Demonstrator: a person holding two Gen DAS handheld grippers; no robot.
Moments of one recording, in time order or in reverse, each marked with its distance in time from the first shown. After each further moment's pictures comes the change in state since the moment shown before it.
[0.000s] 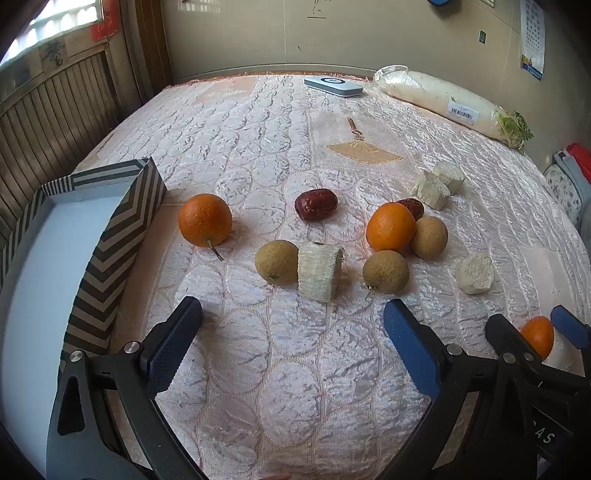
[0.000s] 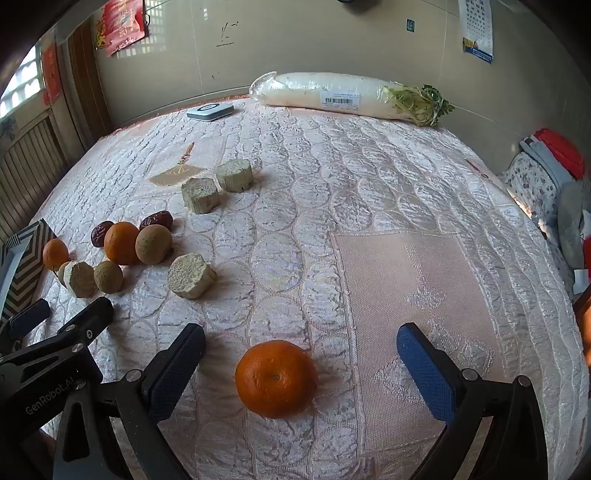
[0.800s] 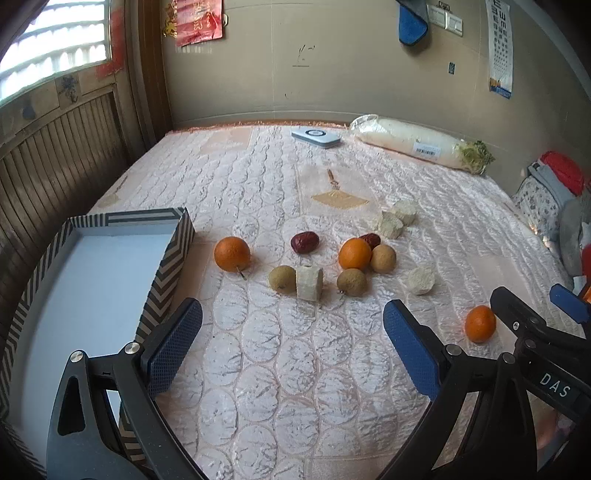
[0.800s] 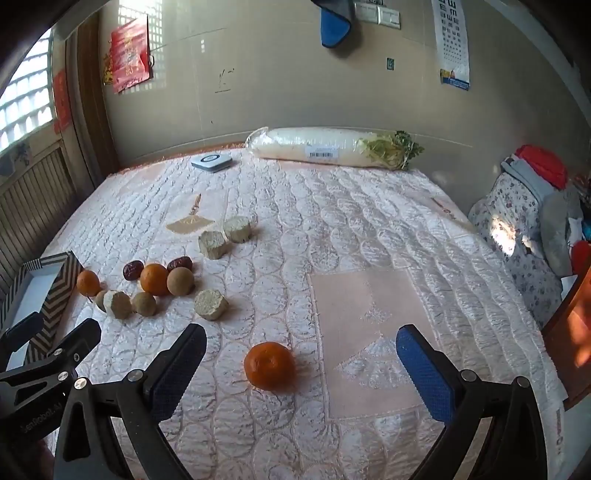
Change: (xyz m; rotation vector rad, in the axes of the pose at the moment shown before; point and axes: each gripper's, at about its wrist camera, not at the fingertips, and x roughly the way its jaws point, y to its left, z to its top) left arm -0.077 0.009 -0.006 0.036 -0.162 -0.064; right arm -0.071 -0.005 0.000 0.023 -0.155 -0.021
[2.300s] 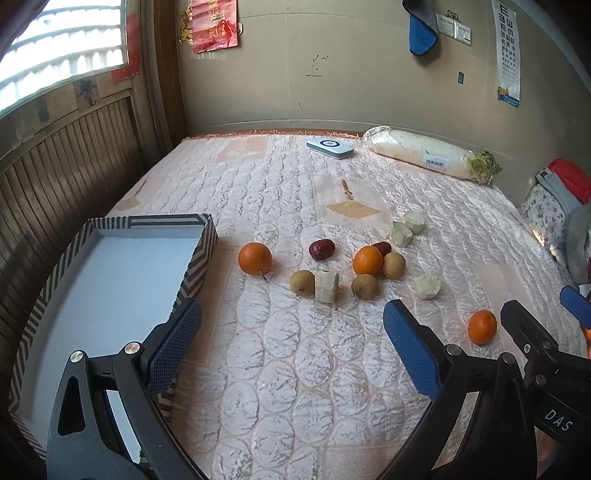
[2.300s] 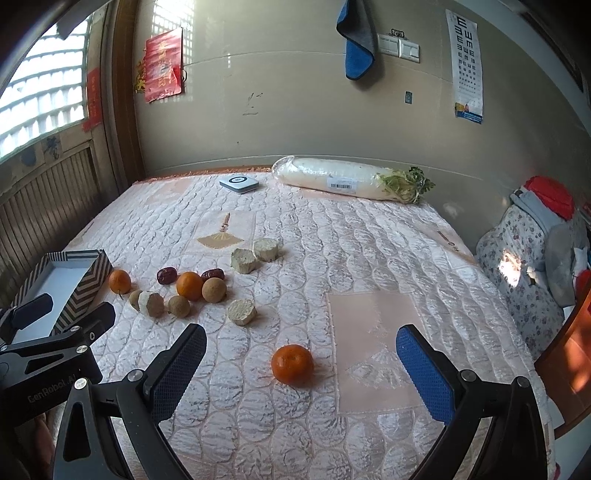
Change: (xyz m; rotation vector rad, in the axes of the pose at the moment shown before) left arm -0.012 0.006 -0.001 -0.017 -0.013 0.050; right arm -0.030 0.014 -0.007 -0.076 -0.094 0.043
